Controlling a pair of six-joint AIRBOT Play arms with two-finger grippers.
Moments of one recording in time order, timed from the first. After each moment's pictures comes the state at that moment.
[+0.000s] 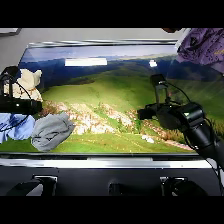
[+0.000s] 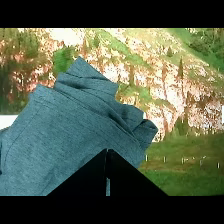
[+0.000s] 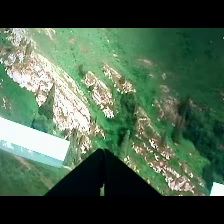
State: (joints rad) left arm 0.02 -1.00 1.18 1.40 -1.32 -1.50; right arm 0.43 -0.97 0.98 1.50 -0.94 -1.38
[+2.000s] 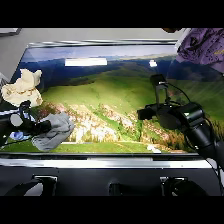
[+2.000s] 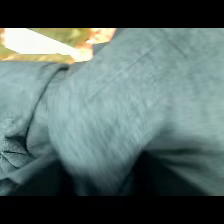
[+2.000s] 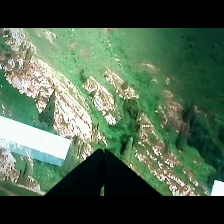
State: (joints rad) left arm 0.13 -1.11 0.72 1.47 -0.97 -1.72; right arm 0.43 -0.97 0.98 1.51 -0.95 -1.37
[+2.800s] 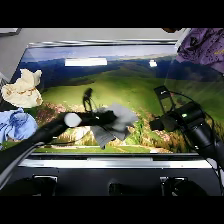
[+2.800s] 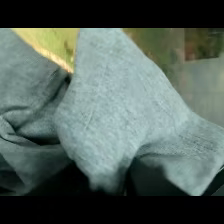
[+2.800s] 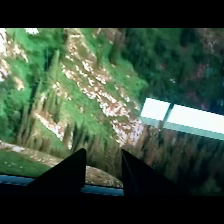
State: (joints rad) left arm -0.69 -1.38 1.00 0.84 -0.51 -1.85; right arm 0.43 -0.97 0.98 1.29 -1.32 -1.39
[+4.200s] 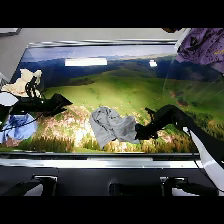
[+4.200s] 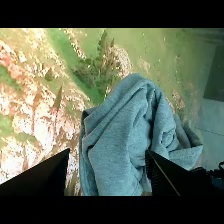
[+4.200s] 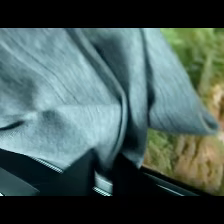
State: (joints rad) left arm 0.00 -1.16 1.02 0.87 -1.07 -1.66; right arm 0.13 -1.45 0.87 2.21 -1.26 -1.64
